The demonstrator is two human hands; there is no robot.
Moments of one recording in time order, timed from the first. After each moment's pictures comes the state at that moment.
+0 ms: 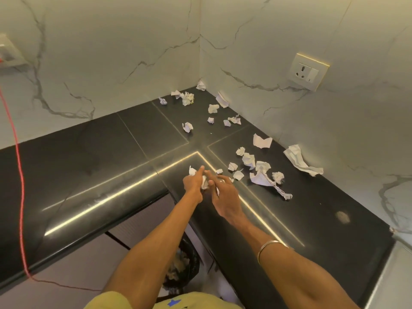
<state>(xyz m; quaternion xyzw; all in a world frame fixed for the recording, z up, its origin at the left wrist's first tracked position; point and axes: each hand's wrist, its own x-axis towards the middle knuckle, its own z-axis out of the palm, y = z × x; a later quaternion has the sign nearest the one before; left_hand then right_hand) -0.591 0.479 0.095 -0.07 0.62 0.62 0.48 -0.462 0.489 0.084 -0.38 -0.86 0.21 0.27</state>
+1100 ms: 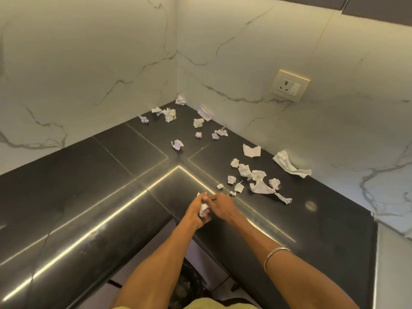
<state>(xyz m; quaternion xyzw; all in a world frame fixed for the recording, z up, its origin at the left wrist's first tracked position) -0.637 0.471 0.061 0.01 0.52 0.48 0.70 -0.528 0.503 0.094 -0.51 -0.78 0.36 0.10</state>
